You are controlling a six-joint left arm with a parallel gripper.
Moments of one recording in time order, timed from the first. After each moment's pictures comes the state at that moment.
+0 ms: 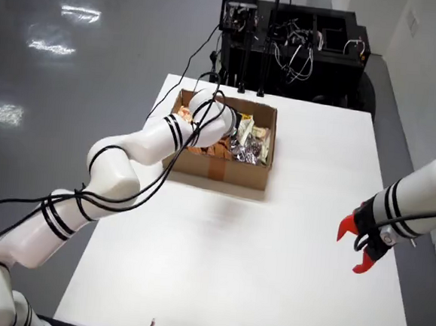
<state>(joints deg) -43.0 69.5 15.9 25.4 48.7 -34.6</state>
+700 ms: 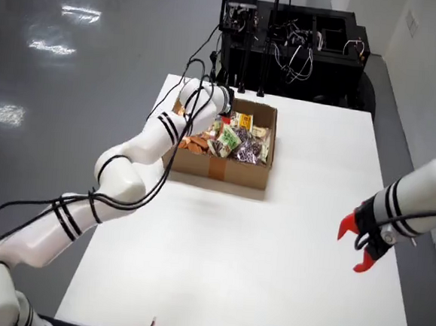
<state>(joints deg) -37.5 79.0 -3.1 24.0 48.4 -33.7</state>
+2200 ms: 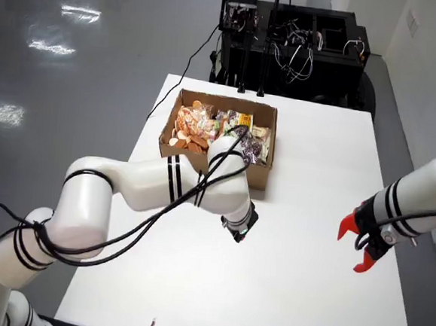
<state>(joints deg) -67.6 53.2 32.4 13.4 76.8 -30.2</state>
